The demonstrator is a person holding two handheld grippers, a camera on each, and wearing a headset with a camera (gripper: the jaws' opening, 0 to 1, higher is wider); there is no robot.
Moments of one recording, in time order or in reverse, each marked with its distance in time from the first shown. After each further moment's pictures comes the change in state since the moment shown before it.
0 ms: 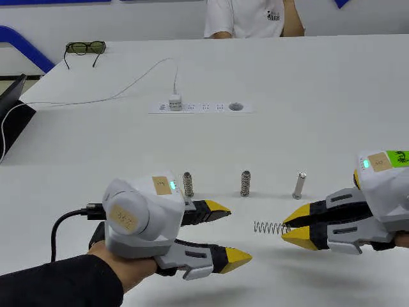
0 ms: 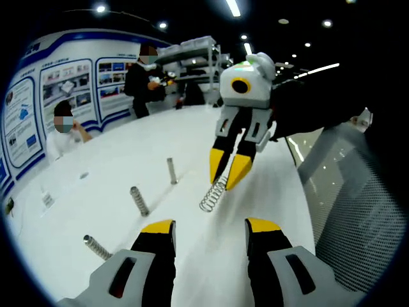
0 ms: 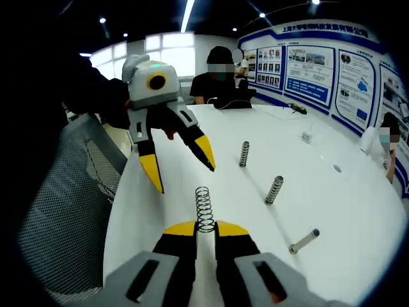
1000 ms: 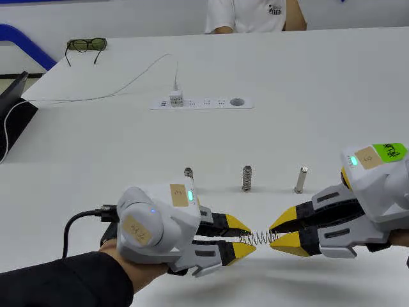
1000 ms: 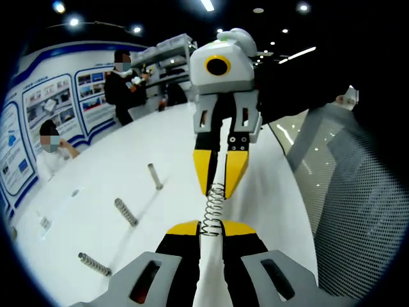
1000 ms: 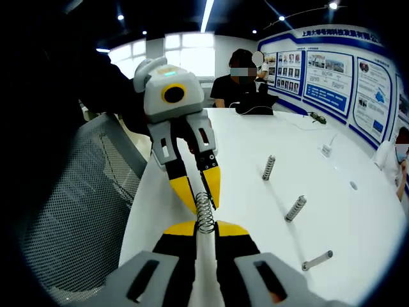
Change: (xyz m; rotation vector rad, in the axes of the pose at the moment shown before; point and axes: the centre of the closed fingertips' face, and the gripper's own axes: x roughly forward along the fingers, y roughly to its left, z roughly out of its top) left arm 0.008 -0.019 -0.001 0.133 0.027 -0.061; right arm 0.005 0.029 0.018 -0.068 -0.008 0.102
